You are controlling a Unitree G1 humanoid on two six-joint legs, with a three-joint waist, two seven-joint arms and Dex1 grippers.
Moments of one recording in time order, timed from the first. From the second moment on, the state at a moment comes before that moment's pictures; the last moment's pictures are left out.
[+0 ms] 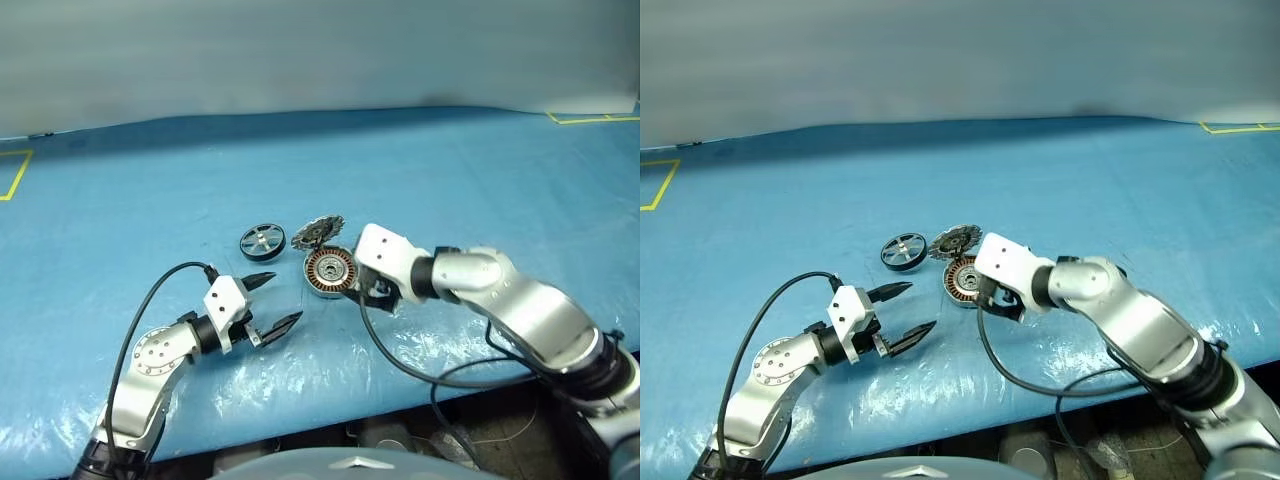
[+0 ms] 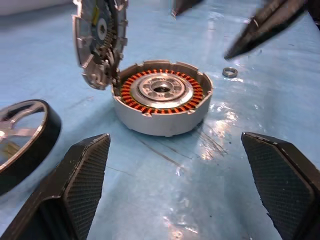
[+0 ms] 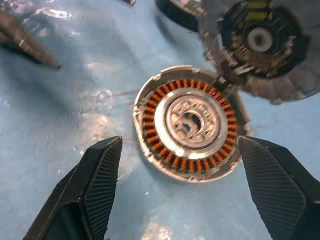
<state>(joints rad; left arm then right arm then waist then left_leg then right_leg) 0.13 0.47 -0.11 -0.33 -0.26 0.10 -0.75 -0.30 -0.80 0.37 -0.64 0.31 0.81 0.61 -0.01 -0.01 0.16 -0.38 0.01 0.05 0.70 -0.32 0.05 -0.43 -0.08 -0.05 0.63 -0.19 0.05</state>
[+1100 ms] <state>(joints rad) 0.11 0.51 -0.22 -0.39 -0.22 0.10 -0.81 0.21 -0.51 0.04 -0.55 0.25 0.57 0.44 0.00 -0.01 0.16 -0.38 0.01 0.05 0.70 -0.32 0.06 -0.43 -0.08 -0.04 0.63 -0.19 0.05</state>
